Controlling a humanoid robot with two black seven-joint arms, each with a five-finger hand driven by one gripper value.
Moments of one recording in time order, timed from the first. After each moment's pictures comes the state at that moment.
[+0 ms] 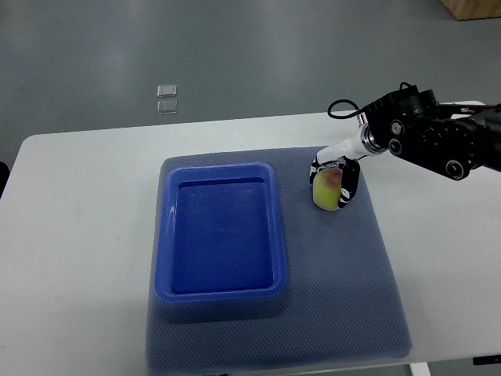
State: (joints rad) left arm -0.05 0.00 -0.03 -0.13 0.01 -0.02 0.12; right arm 1.27 -0.29 -0.10 0.78 -1.28 0.56 0.04
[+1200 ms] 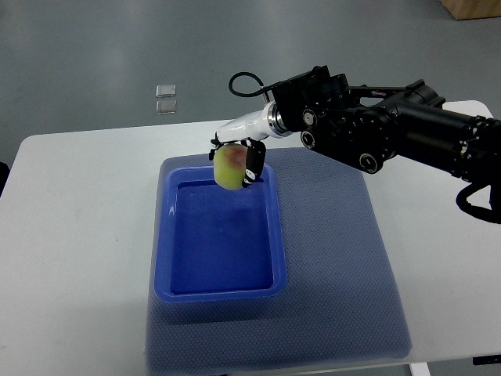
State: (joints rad) left arm -0.05 0.00 -0.03 -0.13 0.01 -0.02 0.12; right arm 1.38 0.00 -0.07 0.68 -1.28 0.40 0.13
